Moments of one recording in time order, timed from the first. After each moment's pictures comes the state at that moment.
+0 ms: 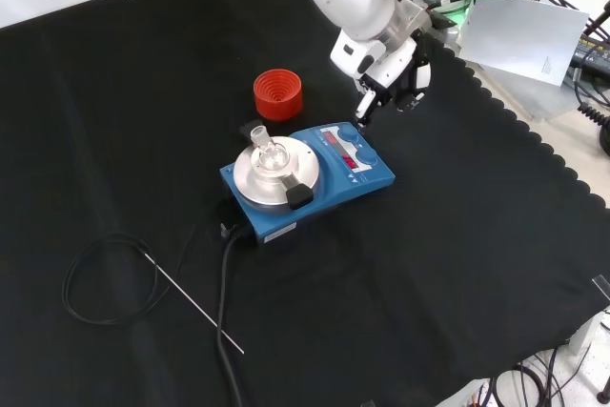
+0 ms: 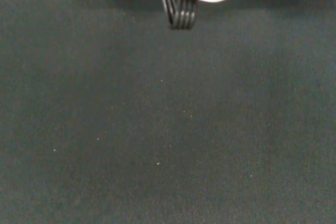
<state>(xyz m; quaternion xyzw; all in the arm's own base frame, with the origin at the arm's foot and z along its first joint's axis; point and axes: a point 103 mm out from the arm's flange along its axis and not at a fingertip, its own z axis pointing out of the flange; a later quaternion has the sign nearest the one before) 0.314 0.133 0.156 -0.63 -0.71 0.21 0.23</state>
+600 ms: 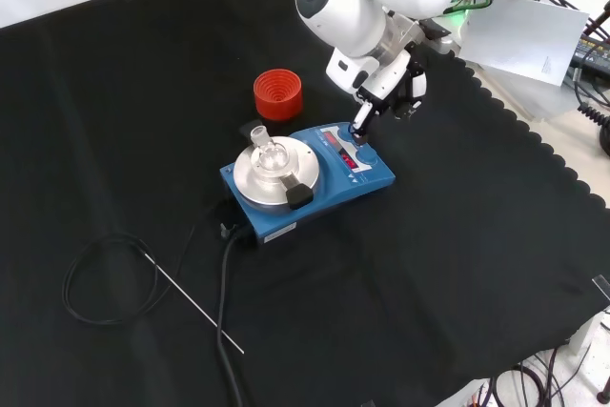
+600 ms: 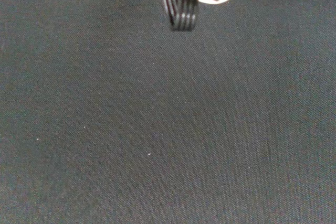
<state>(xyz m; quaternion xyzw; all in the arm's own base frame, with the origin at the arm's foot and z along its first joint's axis) 0.319 0.132 0.139 -0.63 -0.70 0.23 0.24</state>
